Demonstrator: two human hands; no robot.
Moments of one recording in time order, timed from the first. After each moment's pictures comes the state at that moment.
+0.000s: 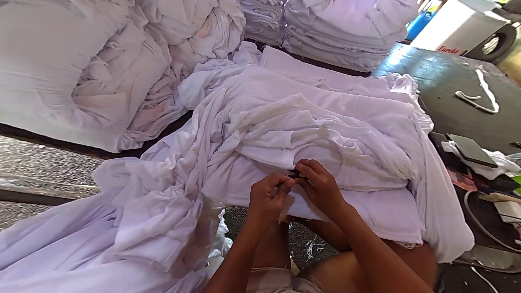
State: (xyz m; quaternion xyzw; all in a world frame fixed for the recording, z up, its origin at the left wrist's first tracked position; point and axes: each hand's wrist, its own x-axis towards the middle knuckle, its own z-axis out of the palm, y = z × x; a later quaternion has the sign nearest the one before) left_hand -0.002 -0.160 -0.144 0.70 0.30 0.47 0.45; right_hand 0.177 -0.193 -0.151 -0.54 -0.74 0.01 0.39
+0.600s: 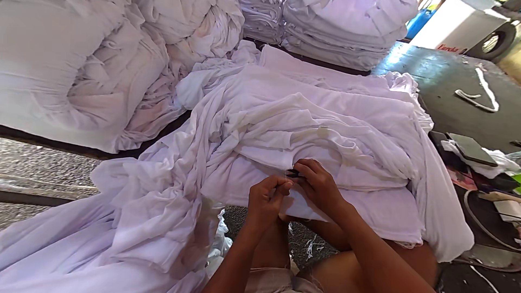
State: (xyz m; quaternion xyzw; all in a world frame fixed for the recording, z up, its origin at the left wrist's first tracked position) left_hand -0.003 -0.160 -0.153 0.67 0.27 0.49 0.48; right_hand 0.179 -0.190 -0.153 -0.54 -0.75 0.01 0.37
